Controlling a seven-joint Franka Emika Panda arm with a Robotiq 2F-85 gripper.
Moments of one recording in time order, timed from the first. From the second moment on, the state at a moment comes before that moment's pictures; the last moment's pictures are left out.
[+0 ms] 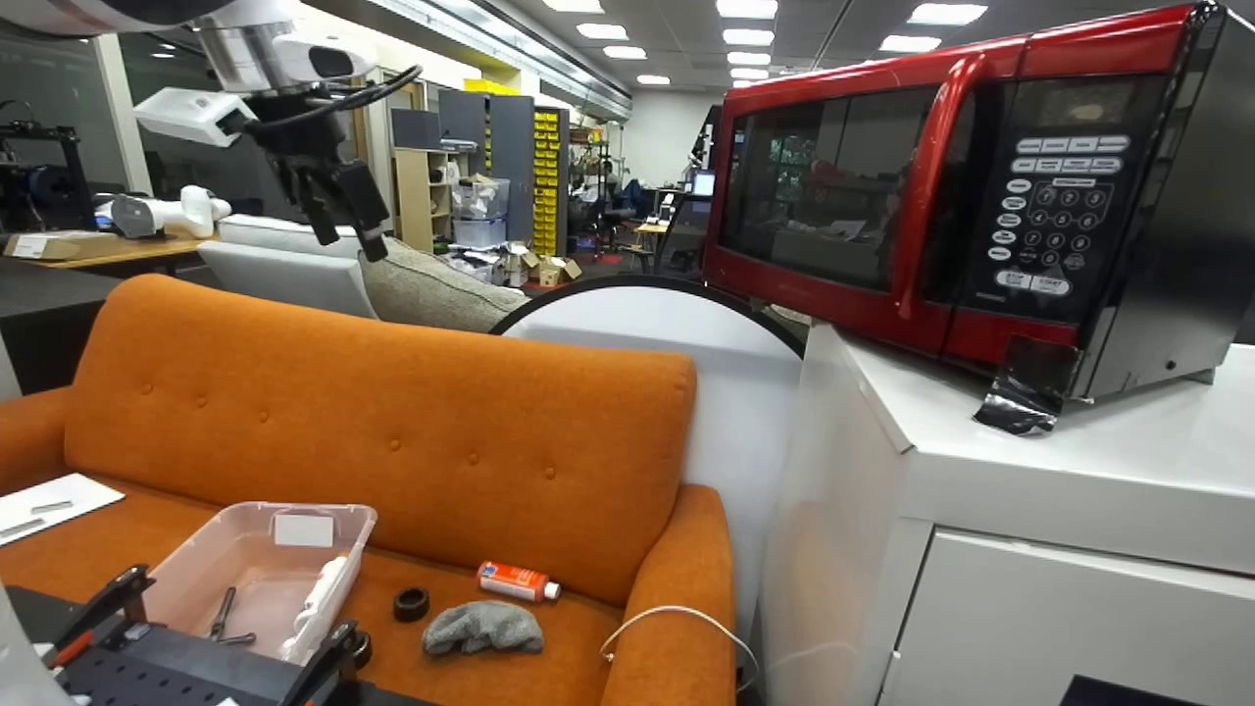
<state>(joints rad) -0.14 -0.83 0.07 -2.77 0.00 2.29 0.26</state>
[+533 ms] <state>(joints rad) -0.13 -0.84 0.07 -2.77 -0.01 2.29 0.26</state>
